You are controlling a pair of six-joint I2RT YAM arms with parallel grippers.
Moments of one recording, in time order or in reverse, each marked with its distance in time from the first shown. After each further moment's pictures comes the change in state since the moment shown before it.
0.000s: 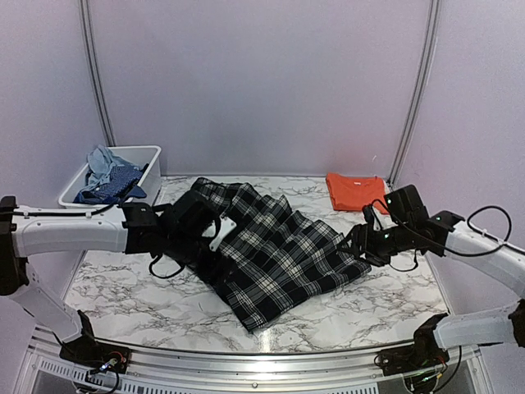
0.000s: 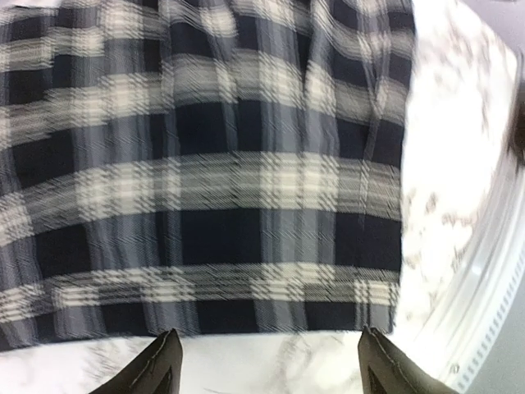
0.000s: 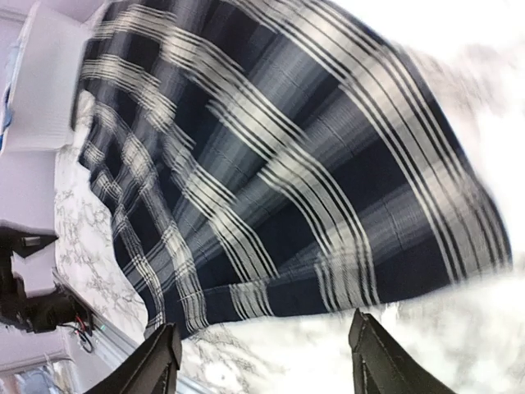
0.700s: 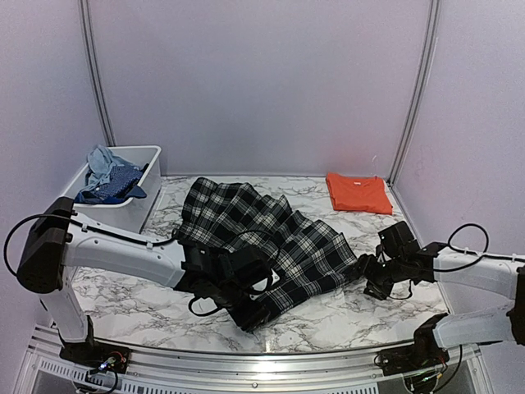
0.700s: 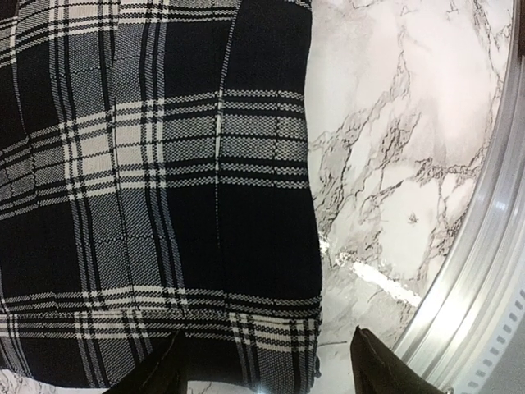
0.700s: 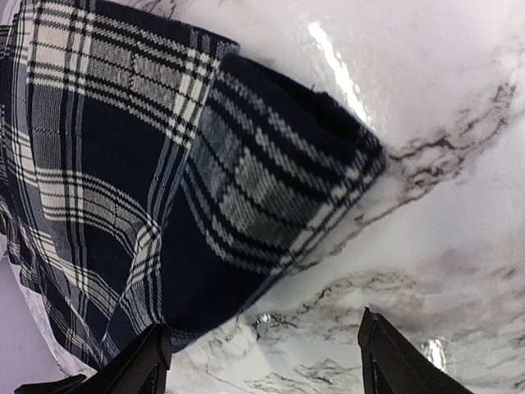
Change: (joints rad) left arm -0.296 0.300 0.096 0.003 -0.067 -0.079; right arm -0.028 -0.021 -0.333 0.137 0.166 0.358
